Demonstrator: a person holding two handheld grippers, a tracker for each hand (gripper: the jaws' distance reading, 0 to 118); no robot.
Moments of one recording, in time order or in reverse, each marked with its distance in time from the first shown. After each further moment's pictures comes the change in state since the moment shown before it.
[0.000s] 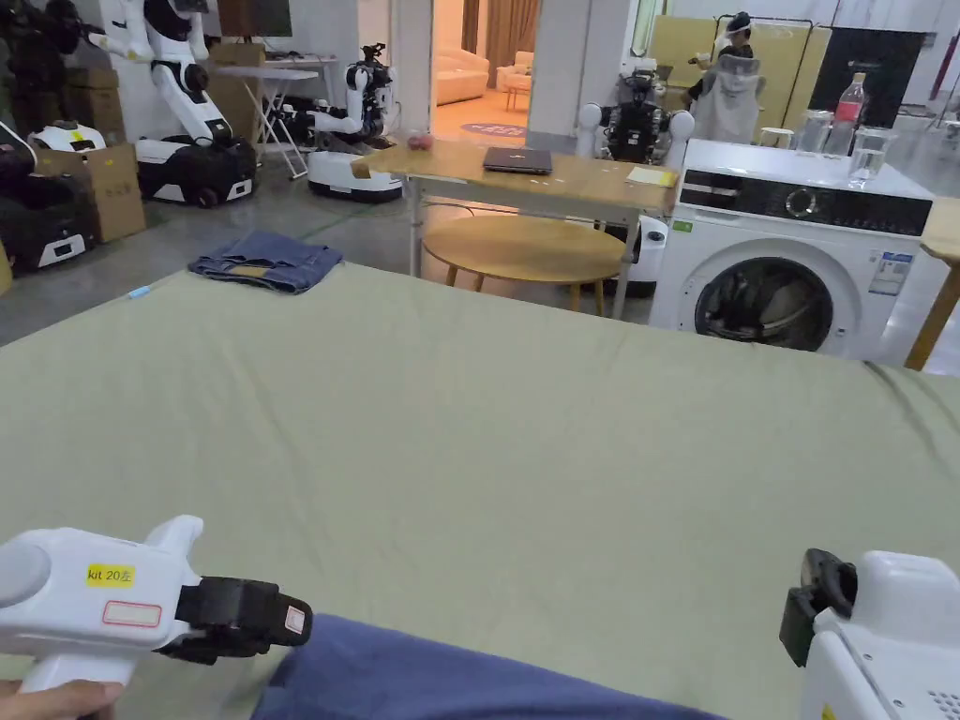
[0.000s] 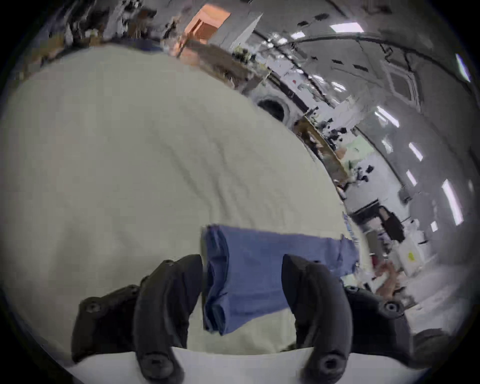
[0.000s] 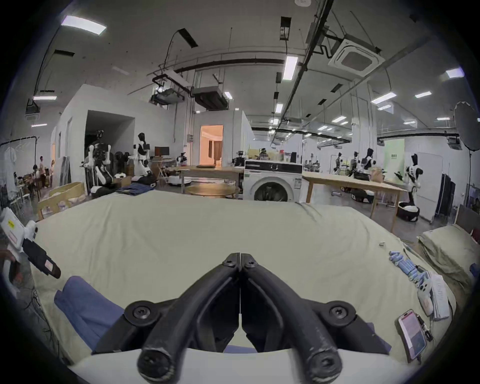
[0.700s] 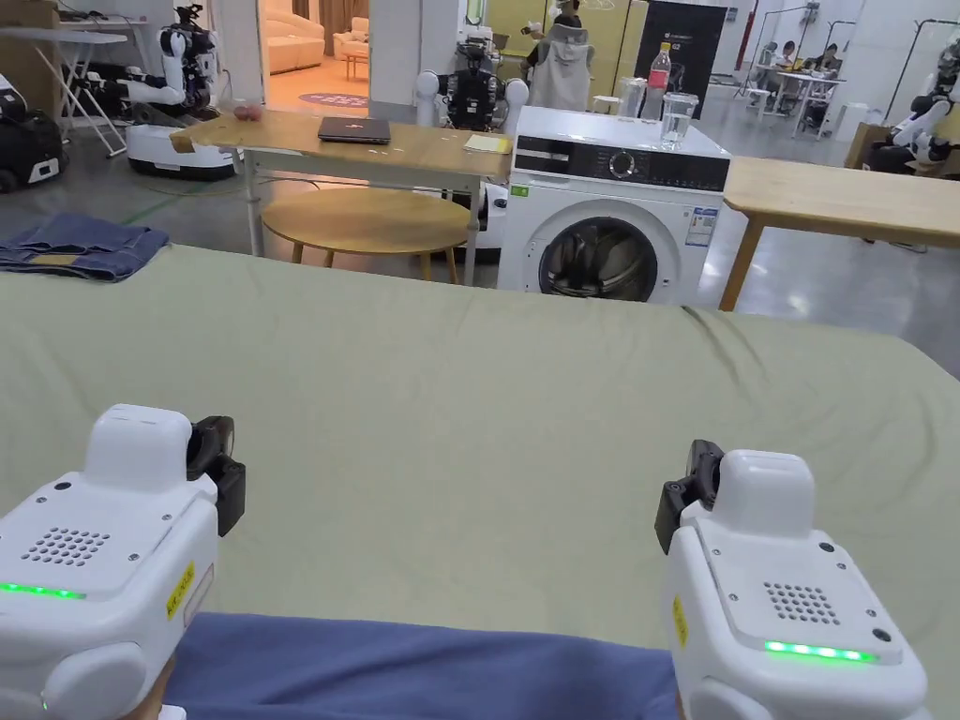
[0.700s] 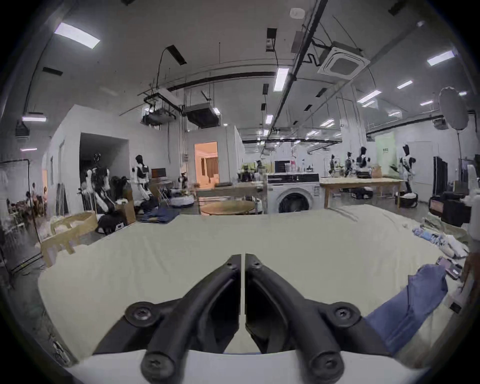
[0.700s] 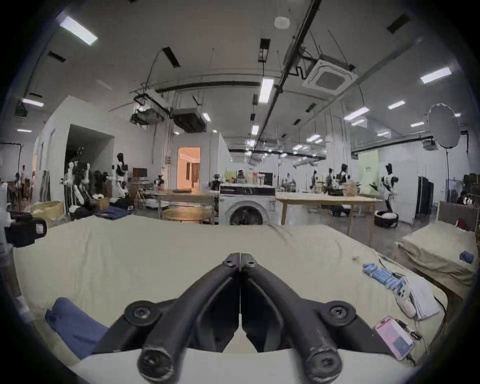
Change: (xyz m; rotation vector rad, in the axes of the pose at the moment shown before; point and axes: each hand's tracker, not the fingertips) left arm 0.231 -0.051 -0.025 0.813 0.488 -0.648; right arm 0.008 0.018 0.035 0.184 -0.151 -0.026
